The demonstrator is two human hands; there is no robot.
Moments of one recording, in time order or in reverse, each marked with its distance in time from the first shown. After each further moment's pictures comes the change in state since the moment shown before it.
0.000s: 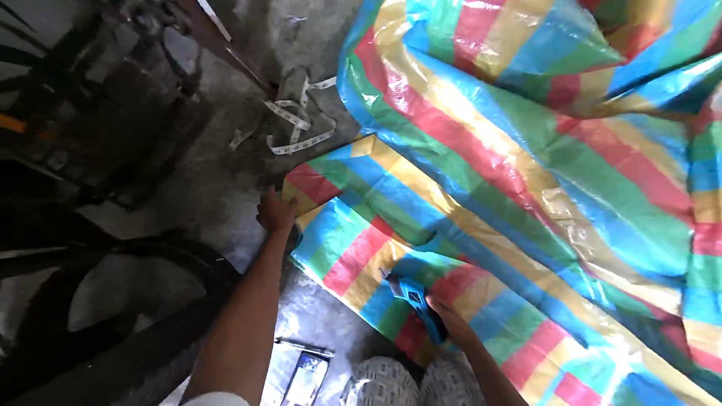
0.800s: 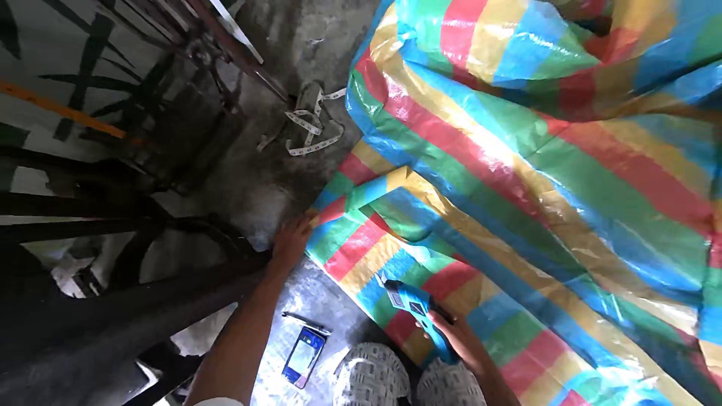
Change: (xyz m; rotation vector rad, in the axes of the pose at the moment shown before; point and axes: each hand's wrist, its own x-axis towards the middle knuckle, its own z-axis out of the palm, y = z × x) left_hand -0.096 -0.054 0.003 0.617 -0.067 0.755; right_hand -0.070 -0.045 -0.020 0.035 -0.148 -0.152
